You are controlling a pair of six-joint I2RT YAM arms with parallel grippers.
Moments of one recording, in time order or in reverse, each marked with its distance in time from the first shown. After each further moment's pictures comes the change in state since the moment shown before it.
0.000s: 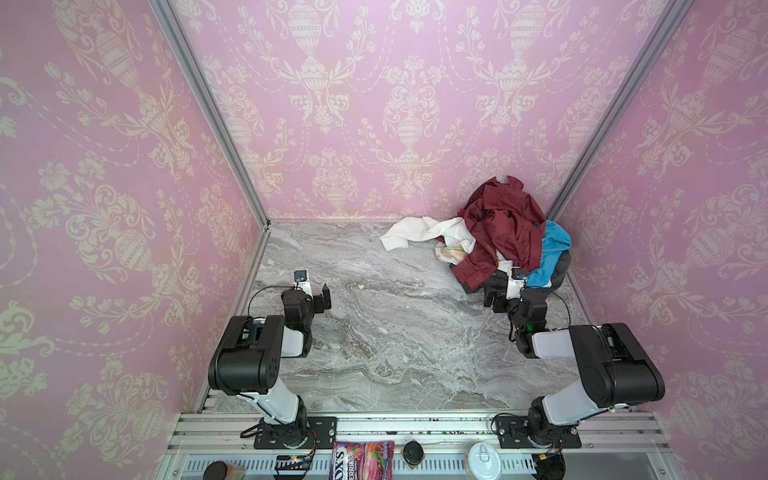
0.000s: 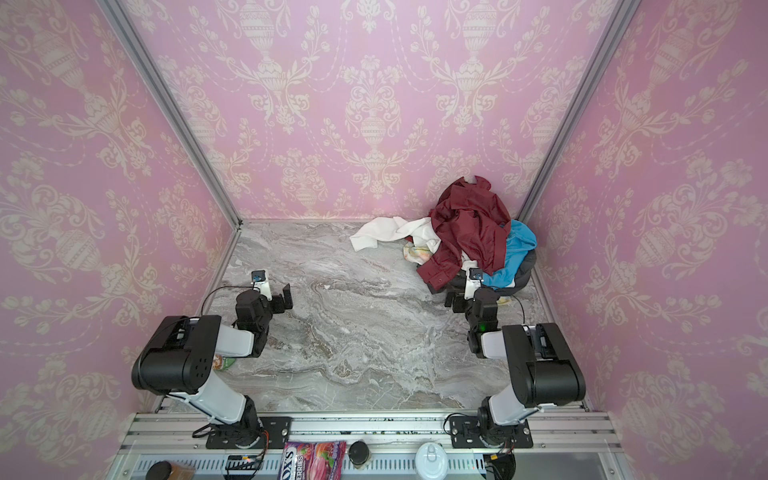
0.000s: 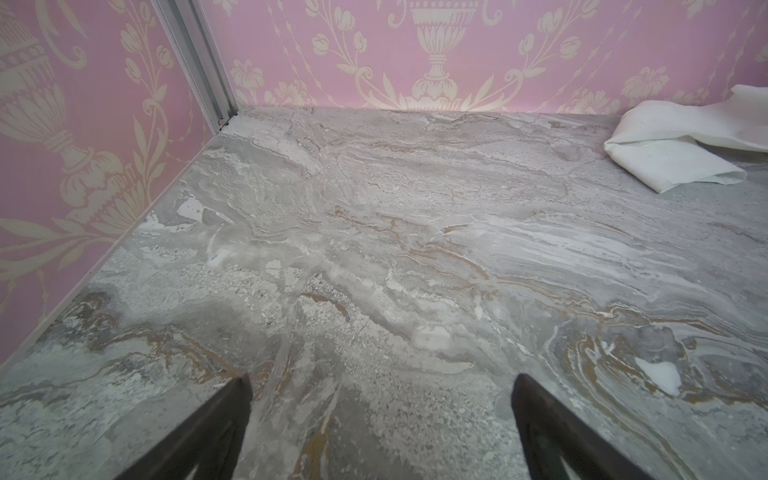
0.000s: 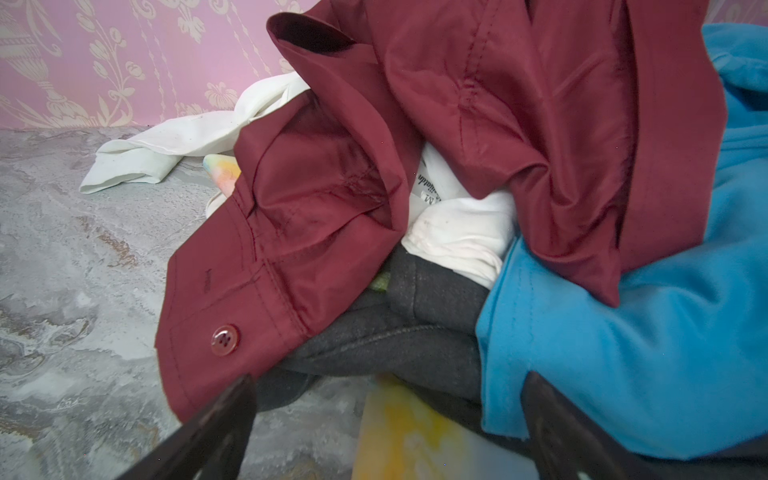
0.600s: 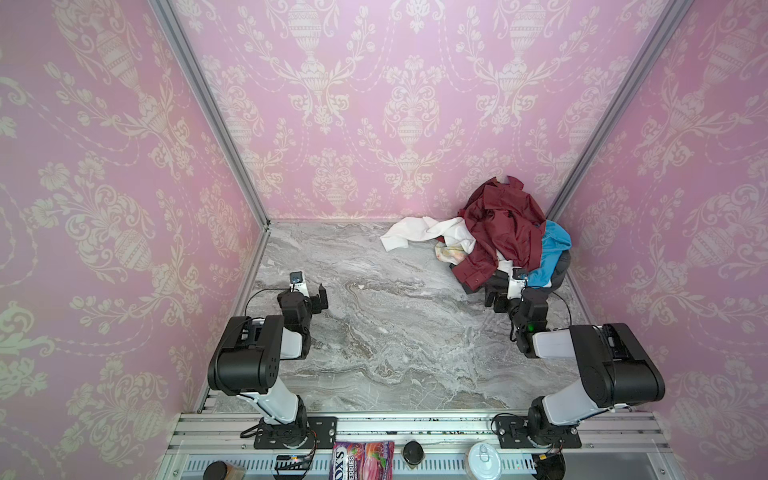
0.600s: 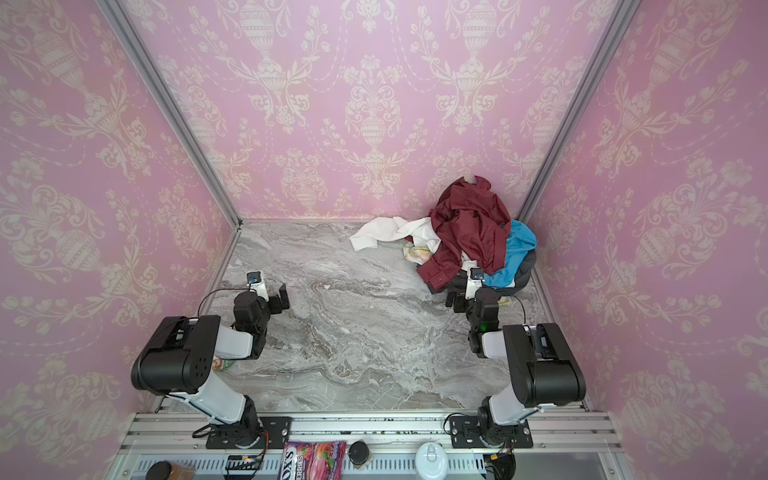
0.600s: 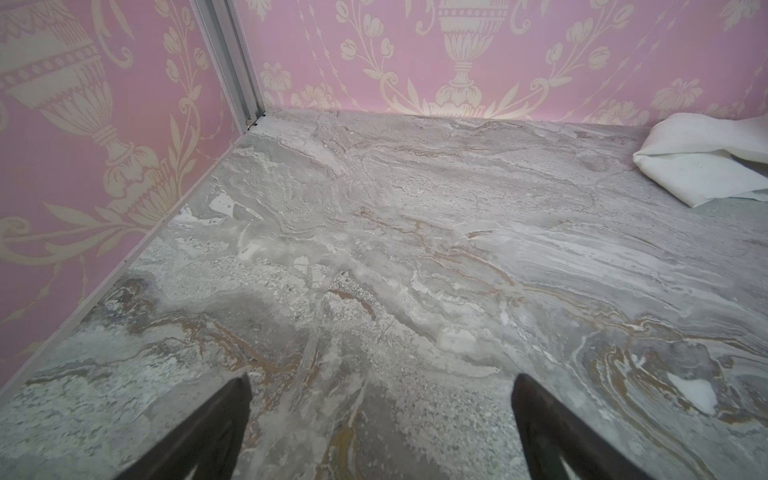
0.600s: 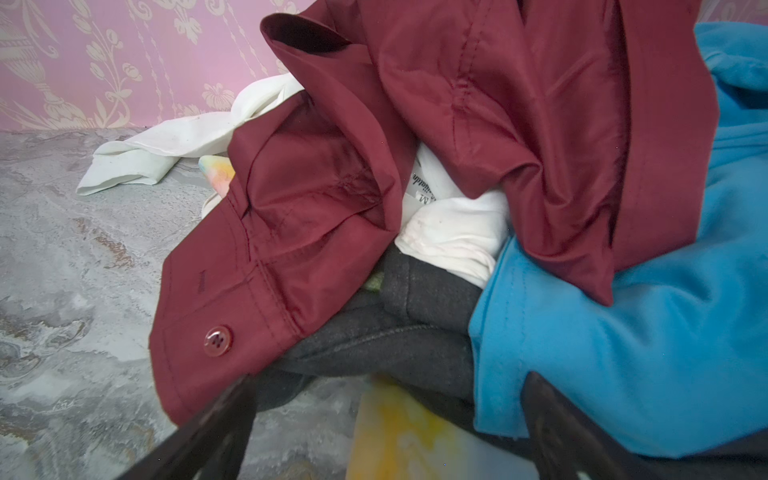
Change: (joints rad) left arm 0.016 0.000 -0.019 0.034 -0.042 -0.016; right arm -0.011 0.000 0.000 0.000 -0.008 0.000
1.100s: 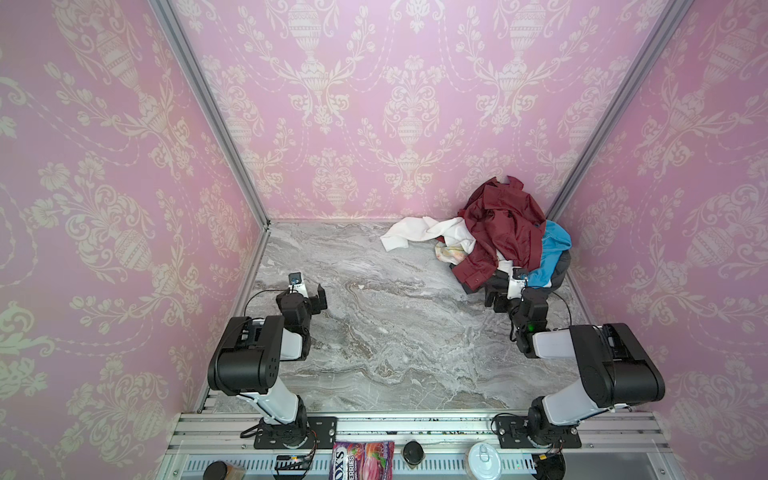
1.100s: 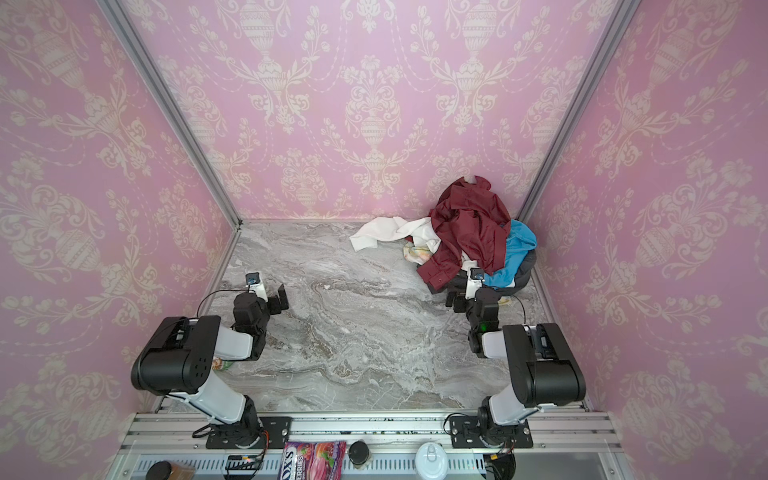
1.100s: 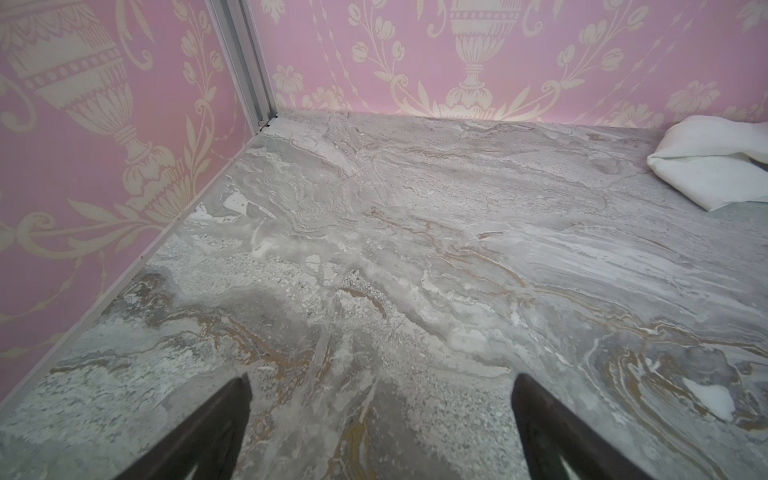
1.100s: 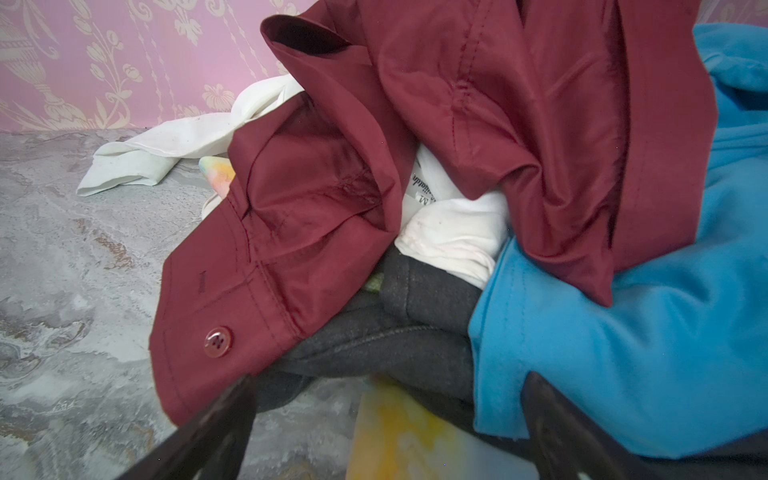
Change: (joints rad) left arm 0.000 -0.004 -0.020 0.019 -0.027 -0.003; right arm 0.000 0.000 0.000 0.002 0.000 0.000
